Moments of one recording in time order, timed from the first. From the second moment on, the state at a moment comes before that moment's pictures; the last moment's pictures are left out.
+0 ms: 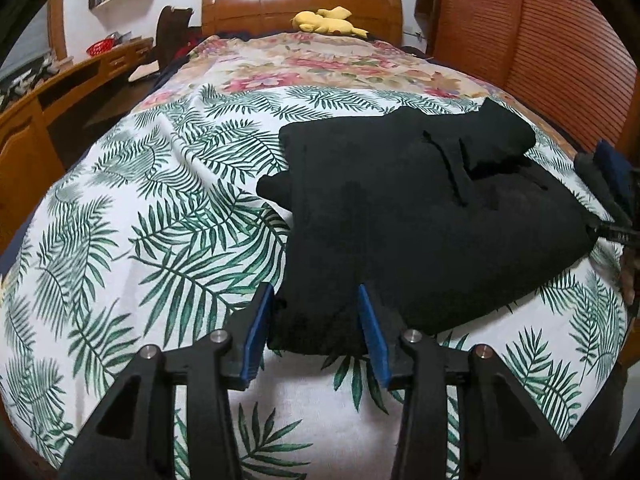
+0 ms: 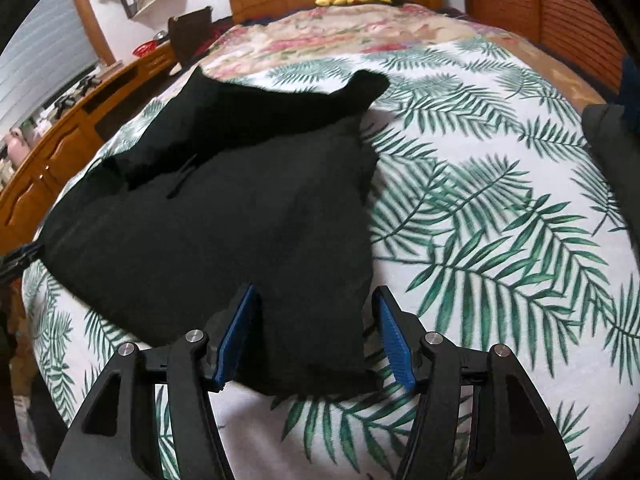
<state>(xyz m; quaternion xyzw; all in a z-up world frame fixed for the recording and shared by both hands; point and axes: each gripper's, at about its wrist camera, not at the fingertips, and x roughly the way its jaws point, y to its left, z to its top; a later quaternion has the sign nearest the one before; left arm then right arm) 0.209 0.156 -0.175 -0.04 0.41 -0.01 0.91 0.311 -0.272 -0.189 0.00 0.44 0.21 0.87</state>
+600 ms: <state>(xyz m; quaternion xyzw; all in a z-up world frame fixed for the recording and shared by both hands) 0.153 0.122 -0.127 -0.02 0.37 -0.03 0.93 0.253 -0.266 -0.134 -0.05 0.36 0.24 0.90</state>
